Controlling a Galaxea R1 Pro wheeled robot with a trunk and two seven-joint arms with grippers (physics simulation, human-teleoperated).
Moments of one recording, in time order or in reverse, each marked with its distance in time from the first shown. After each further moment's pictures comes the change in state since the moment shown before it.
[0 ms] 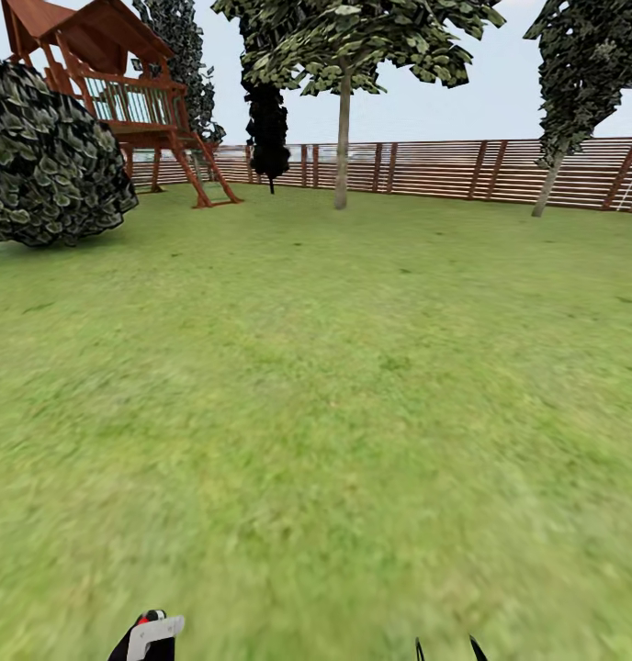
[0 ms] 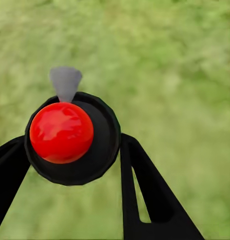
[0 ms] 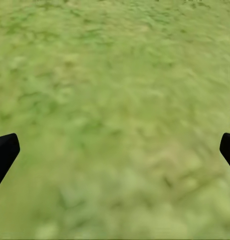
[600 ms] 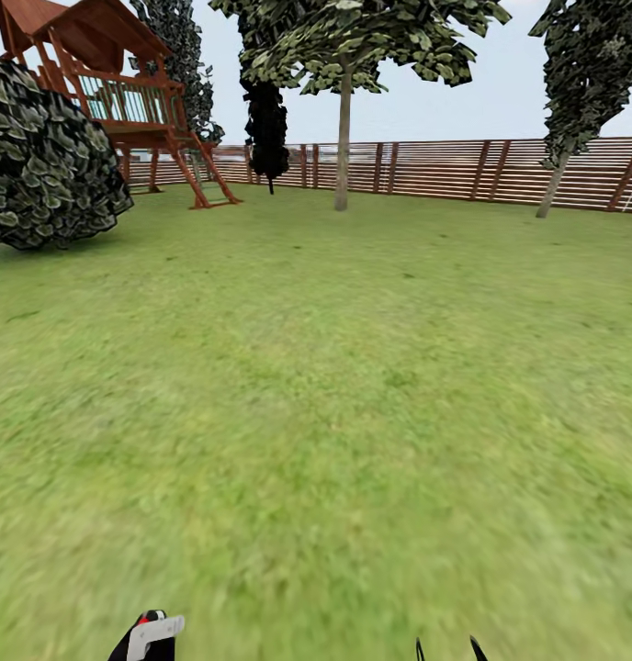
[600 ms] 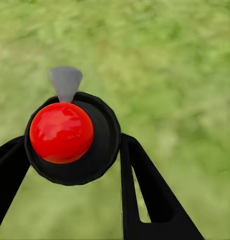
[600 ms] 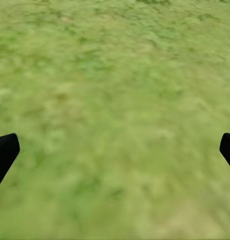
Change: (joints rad) left arm 0.000 0.000 0.000 0.000 0.000 0.001 0.000; right arm 0.000 0.000 0.000 0.000 -0.001 0.000 0.000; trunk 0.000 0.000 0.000
